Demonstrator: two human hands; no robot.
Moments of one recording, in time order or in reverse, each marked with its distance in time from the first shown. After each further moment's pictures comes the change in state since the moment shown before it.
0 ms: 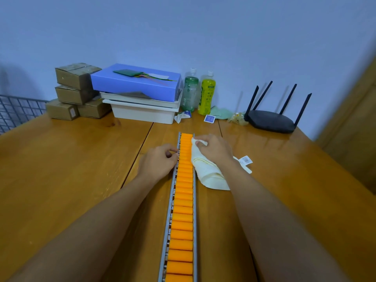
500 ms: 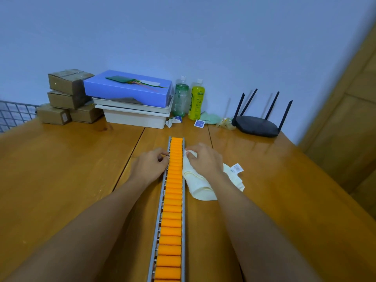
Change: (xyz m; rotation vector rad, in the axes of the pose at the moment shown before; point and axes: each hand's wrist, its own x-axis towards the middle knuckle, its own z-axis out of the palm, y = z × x) left_hand -0.004 0.003 -0.001 0.006 -0.020 0.007; right_hand -0.047 -0.016 -0.010 -0.094 0.071 -0.025
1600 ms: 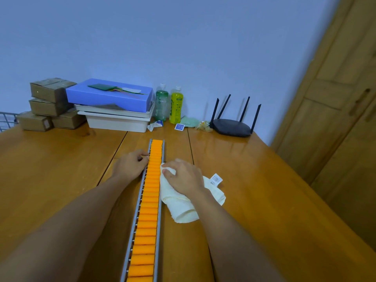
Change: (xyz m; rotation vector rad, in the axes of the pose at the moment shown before) left_hand -0.009 0.010 -0.004 0.069 -0.003 -0.027; right_hand -0.087 -0.017 -0.026 0.097 -0.041 -0.076
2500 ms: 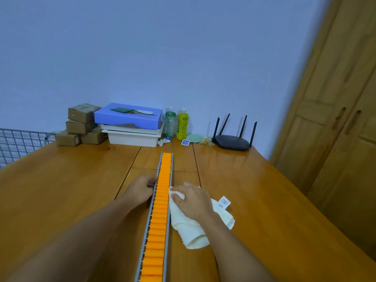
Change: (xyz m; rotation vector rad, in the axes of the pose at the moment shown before) left_hand -0.089 0.011 -0.033 -0.138 -0.219 -0.013; right_hand -0.088 -0.035 -0.022 -0.012 -0.012 -0.029
